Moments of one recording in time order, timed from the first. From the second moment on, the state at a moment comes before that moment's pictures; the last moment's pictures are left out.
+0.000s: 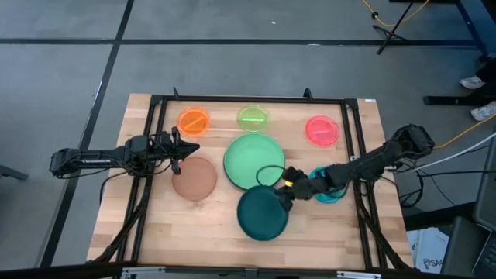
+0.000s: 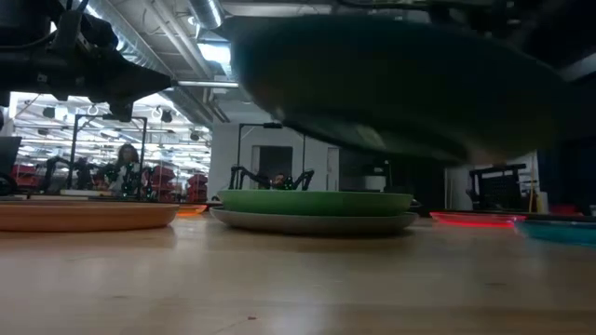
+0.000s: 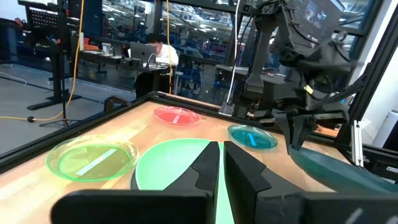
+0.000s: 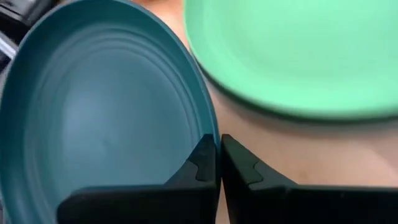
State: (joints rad) left arm 0.14 0.22 0.01 0.25 -0.08 -0.20; right arm 0.37 1.46 0.74 -0.06 0.23 0.99
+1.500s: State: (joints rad) left arm 0.14 0.22 0.01 0.25 -0.08 -0.22; right arm -0.15 1.59 0.78 -0.02 0.17 0.65
